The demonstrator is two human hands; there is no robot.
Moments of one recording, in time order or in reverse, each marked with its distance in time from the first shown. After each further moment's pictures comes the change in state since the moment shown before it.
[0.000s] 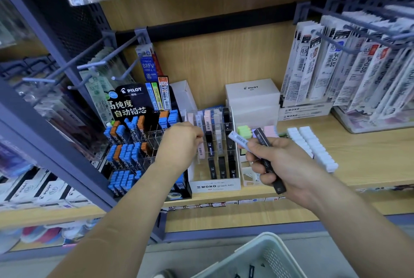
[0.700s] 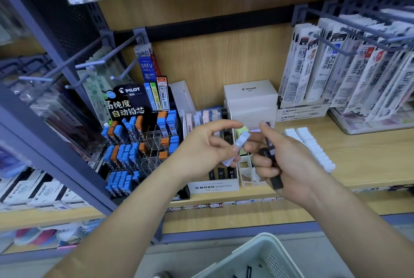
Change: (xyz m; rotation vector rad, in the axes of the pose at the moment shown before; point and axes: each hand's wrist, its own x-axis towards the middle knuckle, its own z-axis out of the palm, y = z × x) left_hand -0.025 0.061 -0.046 -1.083 -0.396 -0.193; right_hand -0.001 -0.008 0.005 0.282 0.047 0.017
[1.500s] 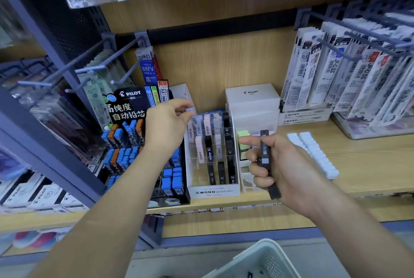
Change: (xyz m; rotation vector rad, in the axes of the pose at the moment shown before) left_hand 0.045 -0.016 -0.057 0.484 0.725 0.182; right_hand 0.004 0.003 -0.002 -0.029 -0.066 0.047
